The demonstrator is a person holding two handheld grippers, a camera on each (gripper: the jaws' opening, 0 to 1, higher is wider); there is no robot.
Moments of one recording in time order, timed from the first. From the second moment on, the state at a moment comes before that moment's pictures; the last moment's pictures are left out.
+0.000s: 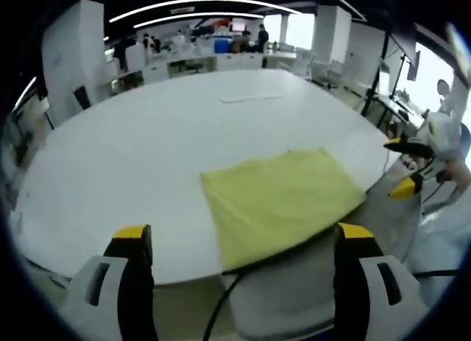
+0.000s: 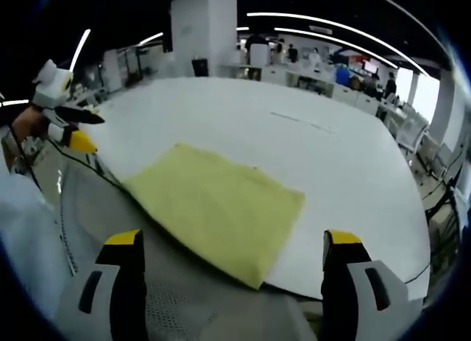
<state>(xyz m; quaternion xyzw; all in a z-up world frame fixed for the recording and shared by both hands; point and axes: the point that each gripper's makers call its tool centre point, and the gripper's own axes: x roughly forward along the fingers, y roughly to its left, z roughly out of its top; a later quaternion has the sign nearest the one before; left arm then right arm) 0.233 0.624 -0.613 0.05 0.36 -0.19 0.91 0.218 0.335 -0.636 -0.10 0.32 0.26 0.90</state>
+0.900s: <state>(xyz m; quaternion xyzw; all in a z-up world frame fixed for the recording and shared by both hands) 0.233 0.629 -0.611 0.06 0.37 -0.18 0.91 0.222 0.337 -0.637 -0.11 0.33 0.26 0.90</state>
